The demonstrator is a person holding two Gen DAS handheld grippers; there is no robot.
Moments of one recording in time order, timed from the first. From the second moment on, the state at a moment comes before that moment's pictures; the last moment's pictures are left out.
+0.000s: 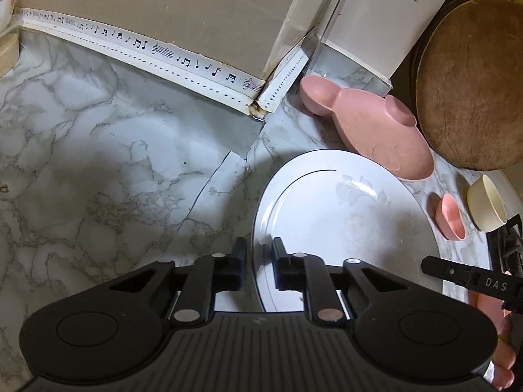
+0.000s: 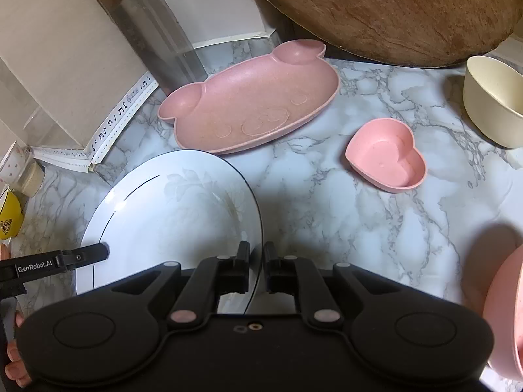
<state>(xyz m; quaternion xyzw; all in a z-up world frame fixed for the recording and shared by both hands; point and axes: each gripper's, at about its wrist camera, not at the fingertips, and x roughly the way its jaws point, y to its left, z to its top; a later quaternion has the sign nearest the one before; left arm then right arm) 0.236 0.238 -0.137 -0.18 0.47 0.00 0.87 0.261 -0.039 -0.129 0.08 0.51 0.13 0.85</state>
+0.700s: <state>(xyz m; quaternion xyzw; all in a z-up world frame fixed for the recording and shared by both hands) 0.184 0.289 -0.121 -0.18 0.45 0.06 0.87 0.237 0.032 -0.127 0.05 0.51 0.20 0.84</state>
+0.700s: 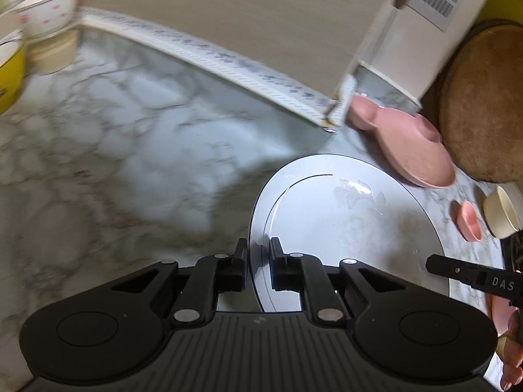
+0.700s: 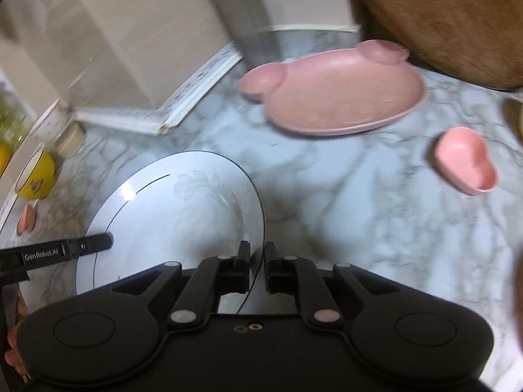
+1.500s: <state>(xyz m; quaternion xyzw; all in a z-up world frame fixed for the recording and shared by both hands) 0.152 0.316 -0.130 -0.17 0.44 0.11 0.87 0.225 0.065 -0.136 0.02 0.51 0.23 0.83</state>
